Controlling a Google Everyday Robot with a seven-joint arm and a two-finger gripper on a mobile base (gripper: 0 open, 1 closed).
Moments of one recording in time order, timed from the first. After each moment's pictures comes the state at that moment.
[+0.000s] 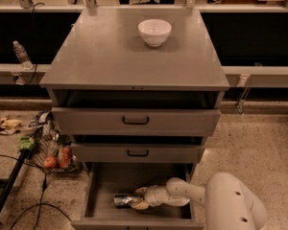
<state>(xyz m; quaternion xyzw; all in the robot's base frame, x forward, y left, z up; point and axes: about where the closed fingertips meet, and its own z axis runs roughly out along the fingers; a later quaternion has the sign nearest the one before) 0.542 0.037 0.114 -0.55 0.72 0.30 0.32</state>
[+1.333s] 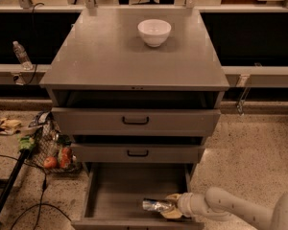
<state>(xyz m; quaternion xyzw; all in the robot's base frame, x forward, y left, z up) 0.482 -0.114 0.211 -0.50 0.76 0.26 0.33</state>
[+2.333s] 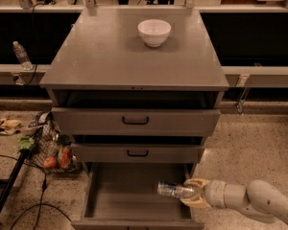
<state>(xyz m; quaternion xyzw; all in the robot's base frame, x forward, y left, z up) 0.461 -0.178 0.423 -0.52 0.70 0.24 0.43</state>
